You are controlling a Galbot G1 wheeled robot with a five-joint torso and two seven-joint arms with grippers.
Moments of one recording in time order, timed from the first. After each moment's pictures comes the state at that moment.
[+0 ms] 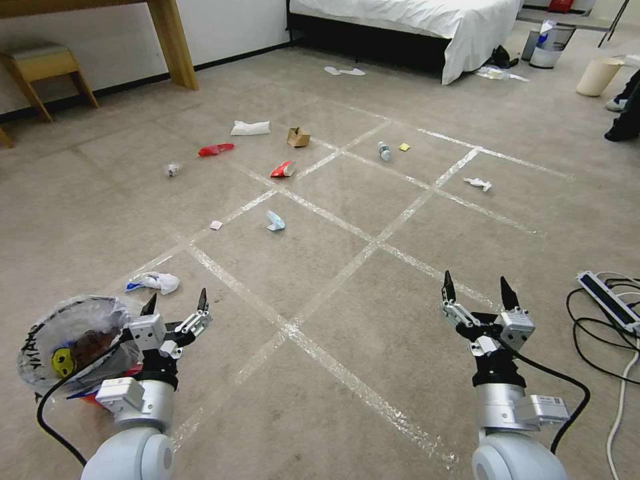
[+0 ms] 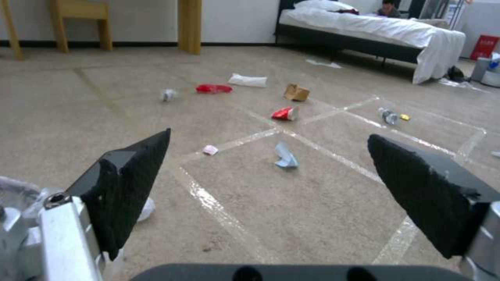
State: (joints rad) left arm 1.55 -1.61 -0.77 -2.18 -0.19 0.11 0.12; right arm -1.61 1.45 0.55 2.21 0.21 0.18 0.12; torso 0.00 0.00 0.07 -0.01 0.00
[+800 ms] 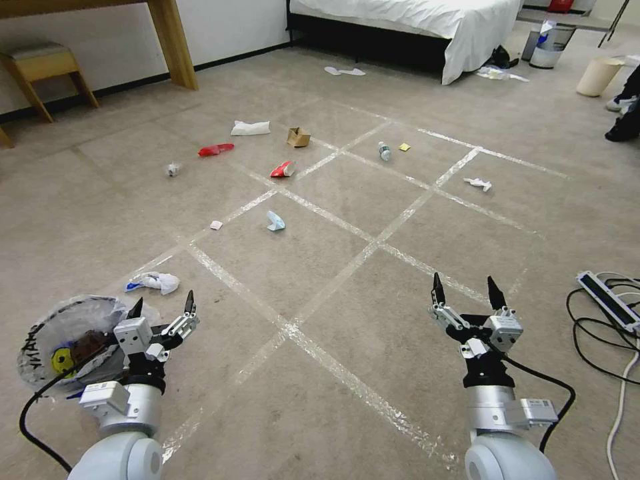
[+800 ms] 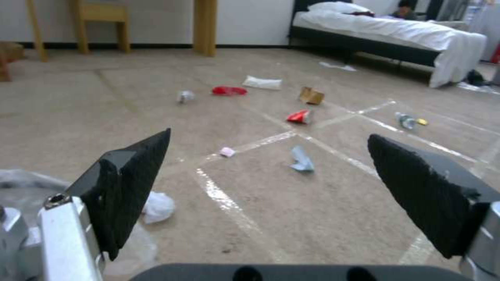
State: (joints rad) left arm 1.55 -1.59 -0.83 -2.19 -0.24 0.12 0.11; right arm -1.61 1.46 0.55 2.18 0.21 0.25 0.04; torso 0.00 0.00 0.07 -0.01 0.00
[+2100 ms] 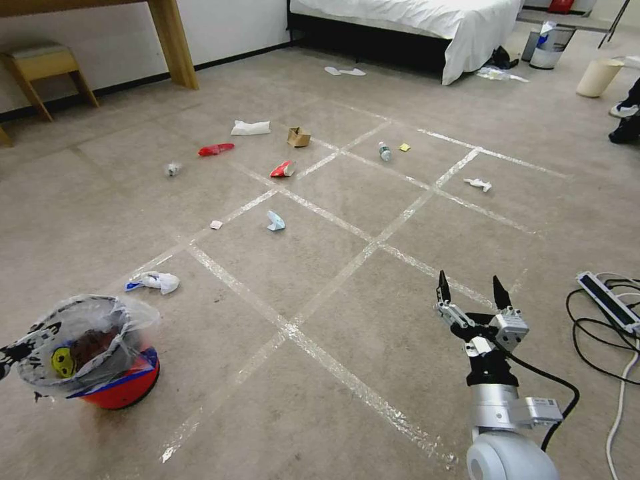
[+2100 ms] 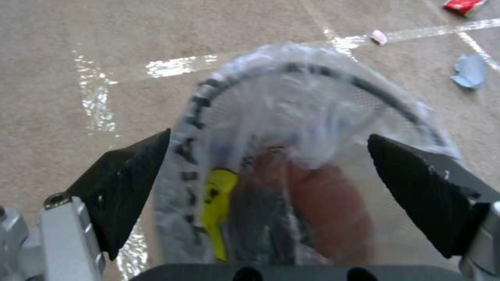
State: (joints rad) left arm 1.52 -0.83 -1.15 -1.59 -1.05 0.55 0.04; right arm -1.61 1.49 0.57 2.18 0.22 0.24 0.04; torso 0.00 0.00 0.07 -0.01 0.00
